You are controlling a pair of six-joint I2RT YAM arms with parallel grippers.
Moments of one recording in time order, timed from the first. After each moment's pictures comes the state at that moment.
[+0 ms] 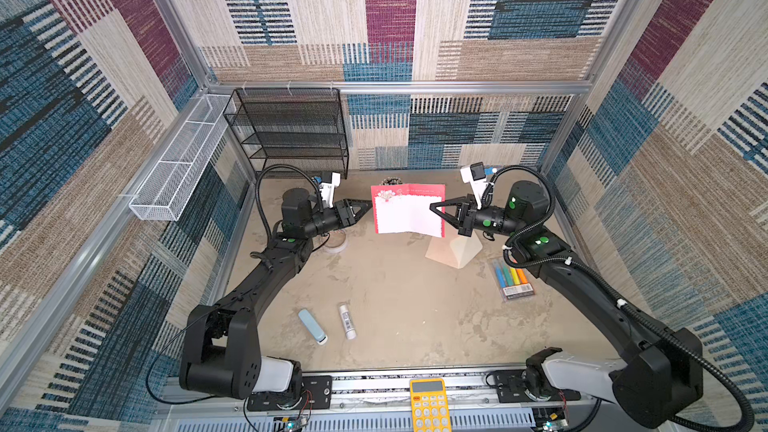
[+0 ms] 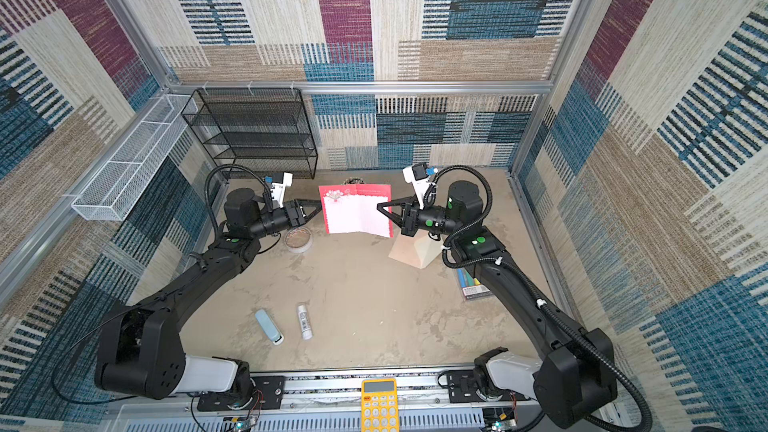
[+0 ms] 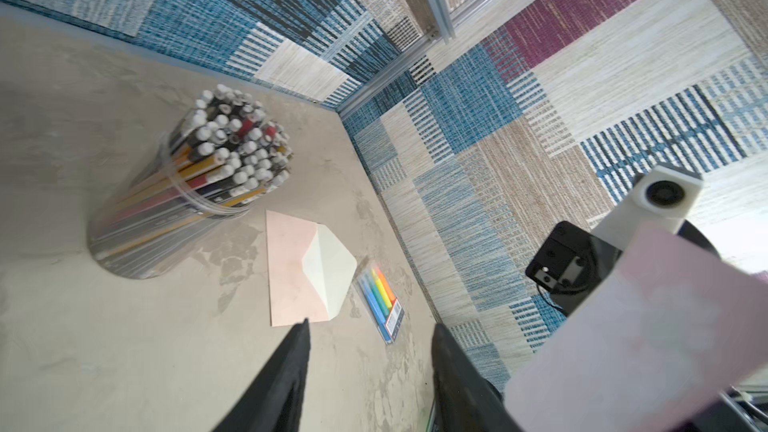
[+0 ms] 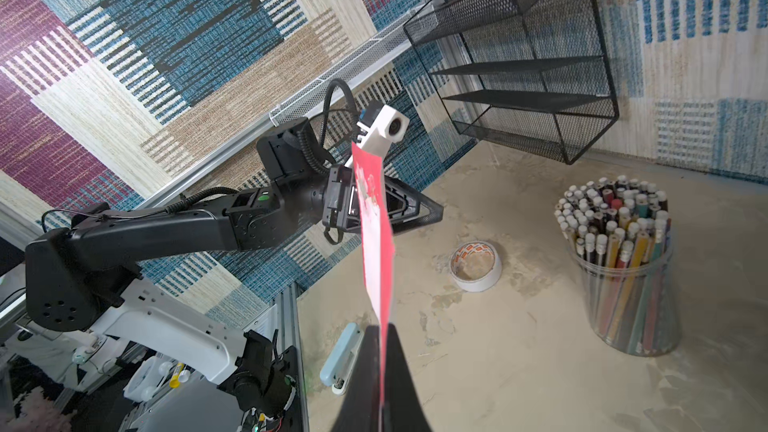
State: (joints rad) left arm -0.19 1.42 0.94 0.31 0.87 -0.75; right arm 0.37 1.24 1.00 0.15 -0.85 0.47
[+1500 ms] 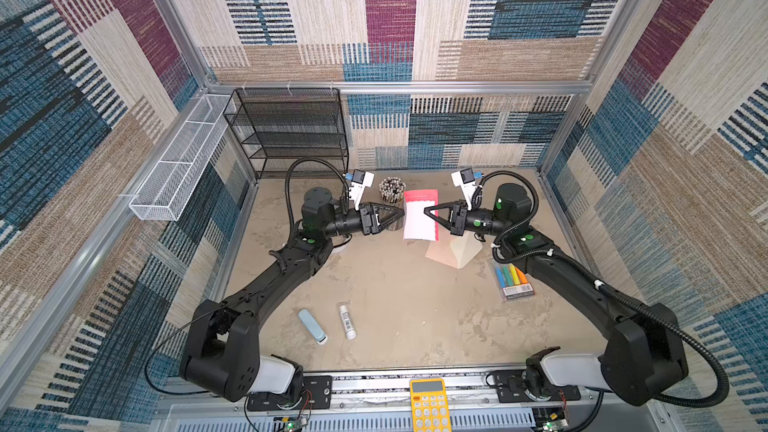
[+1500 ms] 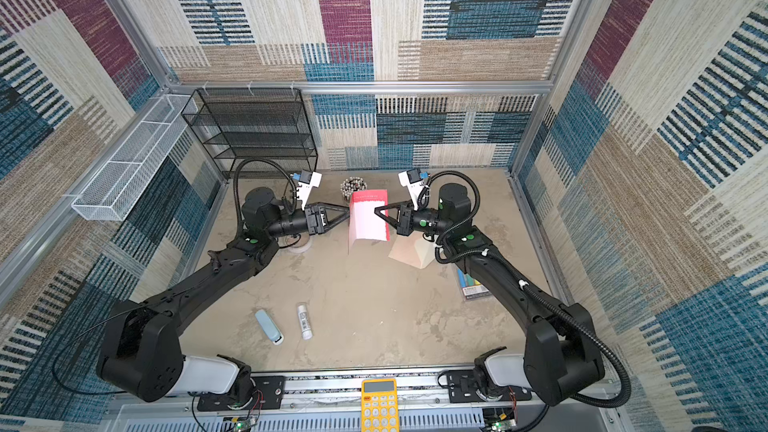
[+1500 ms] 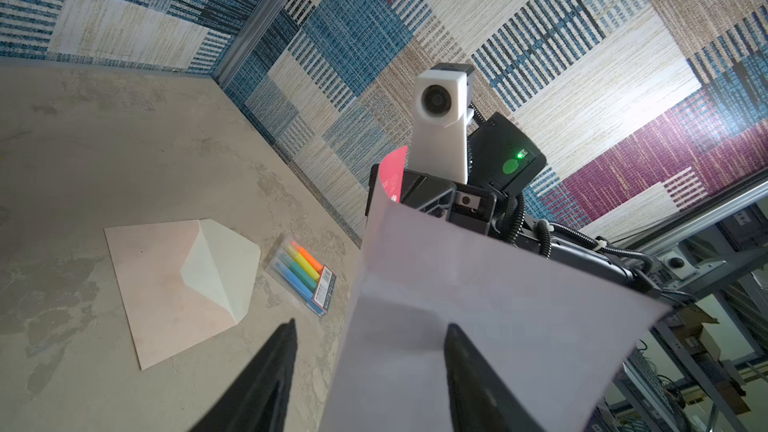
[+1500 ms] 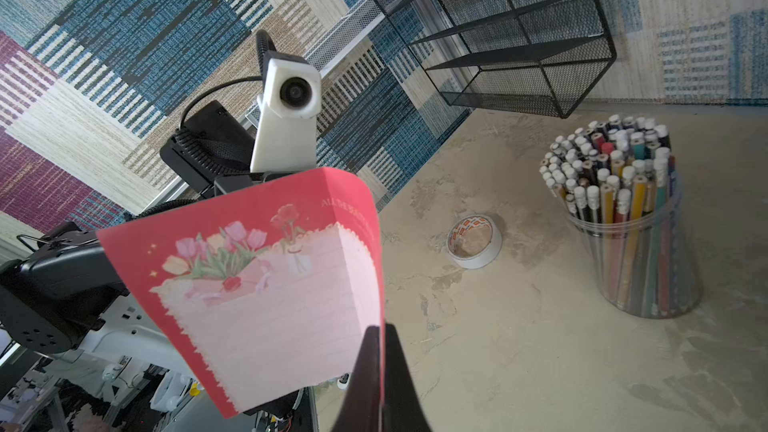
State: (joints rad) left arm -0.37 1.42 0.97 0.44 0.97 -0.76; right arm 0.37 1.33 0.97 0.24 -0.86 0.54
